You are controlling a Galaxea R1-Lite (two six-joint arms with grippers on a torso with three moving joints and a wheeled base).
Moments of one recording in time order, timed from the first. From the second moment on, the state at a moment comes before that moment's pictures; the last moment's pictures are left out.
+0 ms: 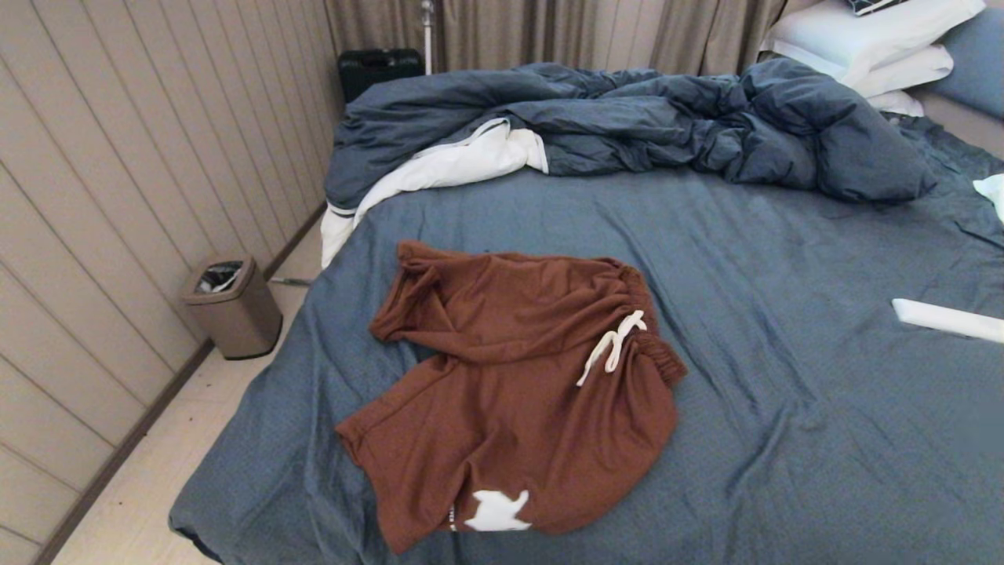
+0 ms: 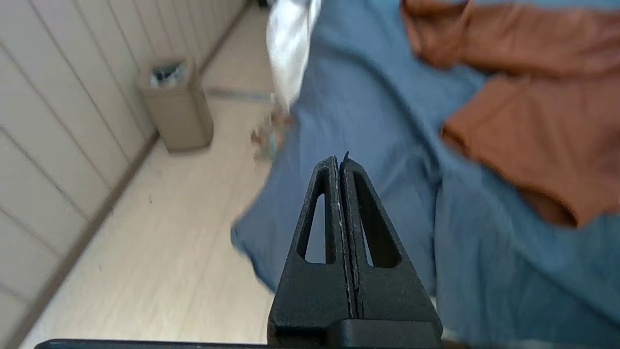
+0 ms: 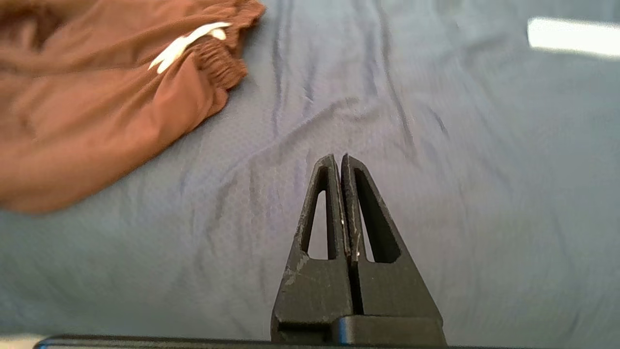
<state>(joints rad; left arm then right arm) -0.01 0.00 -0.01 0.00 0.01 0.01 0.00 0.00 -0.02 -0.06 -0.03 0.02</state>
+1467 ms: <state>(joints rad) -0.01 0.00 0.00 -0.01 0.01 -0.02 0.00 0.00 0.00 -0.01 -0.01 -0.01</state>
